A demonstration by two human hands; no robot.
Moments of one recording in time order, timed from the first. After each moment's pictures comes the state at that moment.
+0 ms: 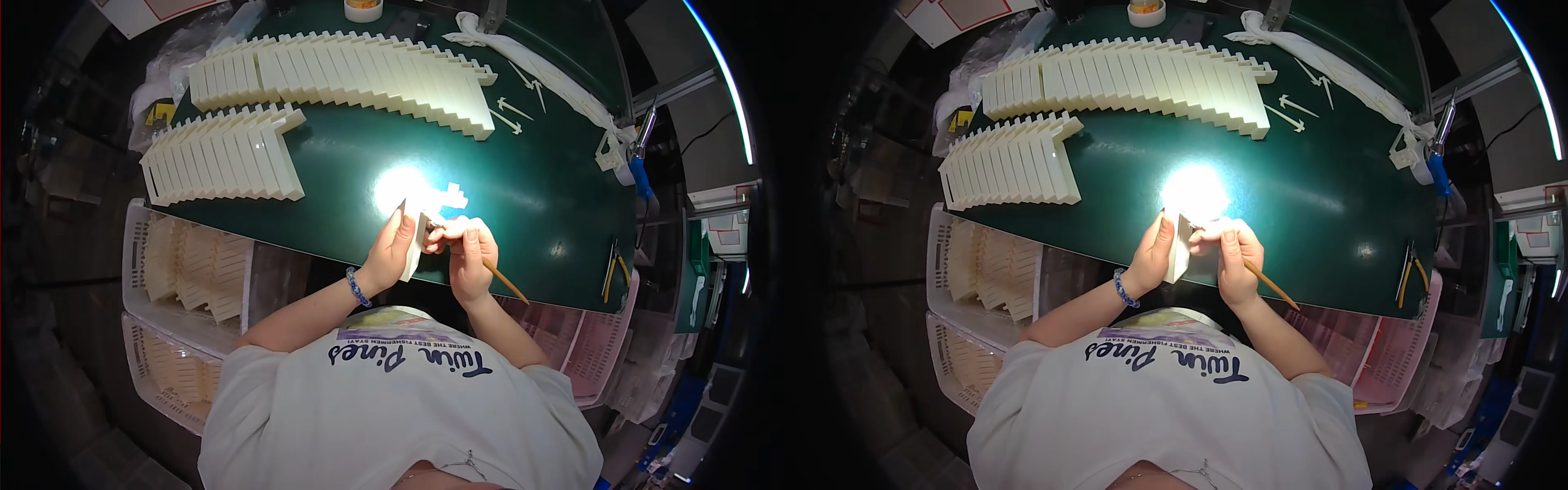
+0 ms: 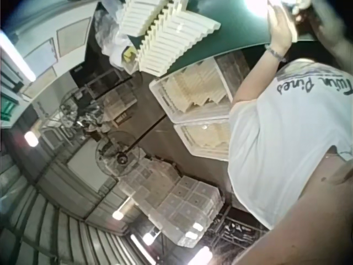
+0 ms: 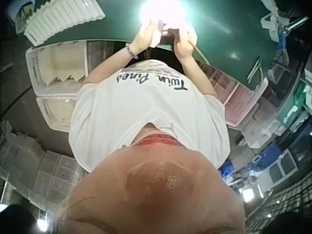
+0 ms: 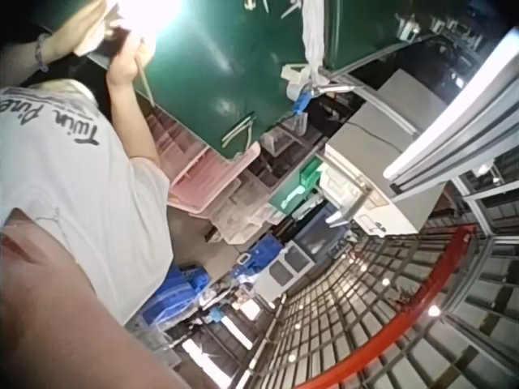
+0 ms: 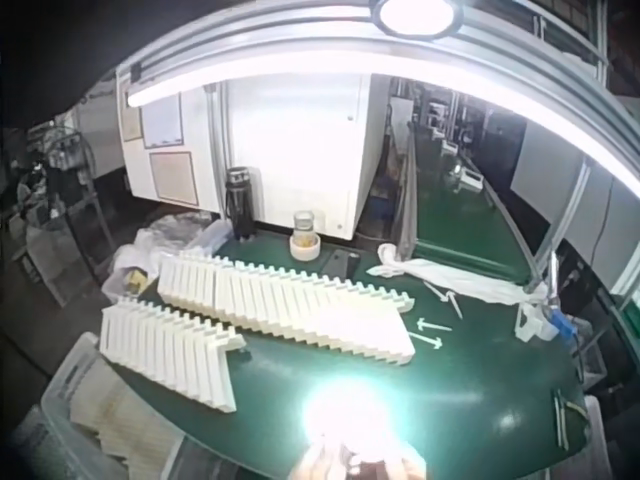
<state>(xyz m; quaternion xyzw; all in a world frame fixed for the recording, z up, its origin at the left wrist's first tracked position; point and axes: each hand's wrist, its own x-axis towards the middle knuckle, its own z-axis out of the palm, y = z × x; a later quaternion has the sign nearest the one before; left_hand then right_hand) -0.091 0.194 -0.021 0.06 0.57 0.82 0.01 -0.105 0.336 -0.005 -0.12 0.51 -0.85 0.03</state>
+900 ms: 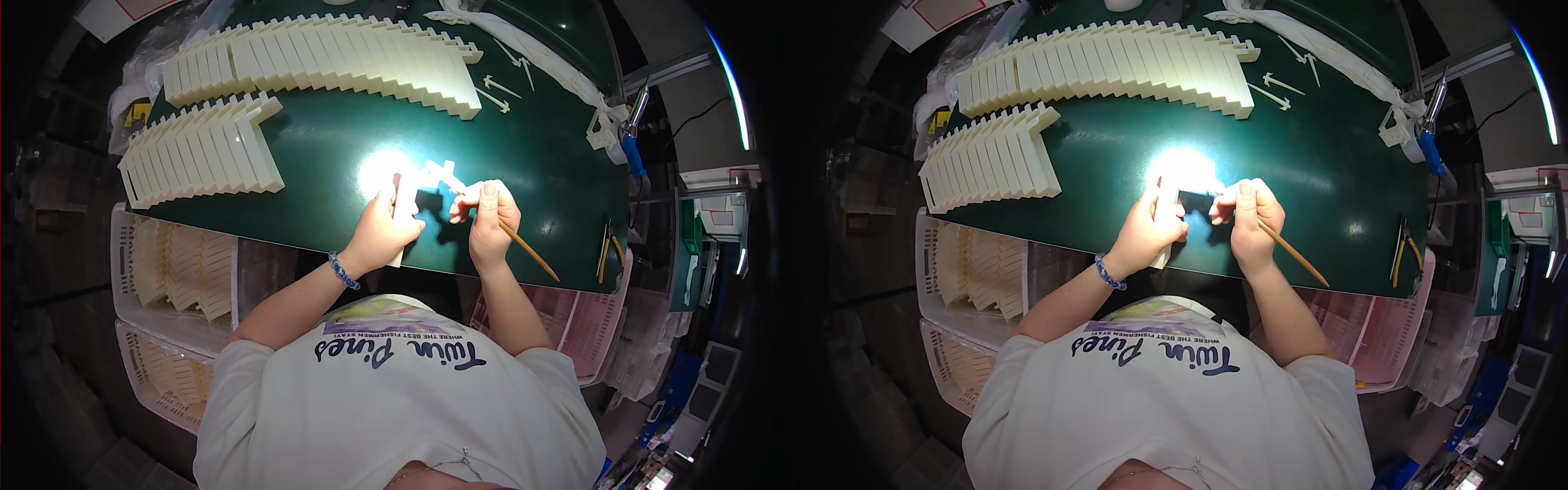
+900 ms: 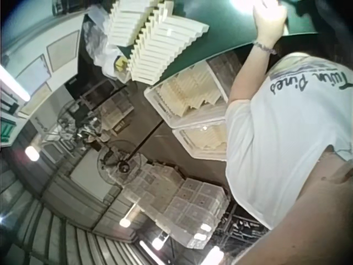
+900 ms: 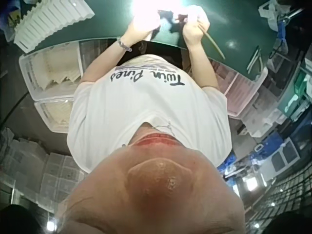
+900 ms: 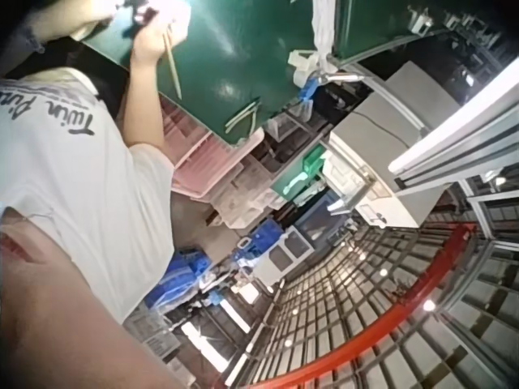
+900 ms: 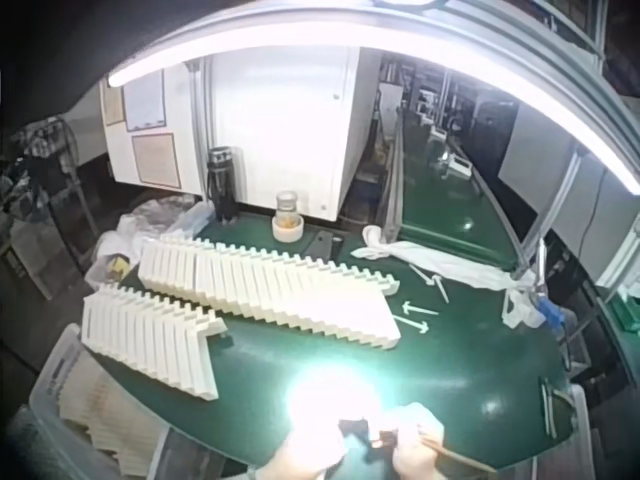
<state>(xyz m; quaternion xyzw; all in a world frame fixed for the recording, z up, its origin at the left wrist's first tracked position) -0.110 0.190 -0.031 0.00 0.67 0.73 0.09 -0.139 0.358 0.012 -0.11 0.63 -0.77 -0.07</state>
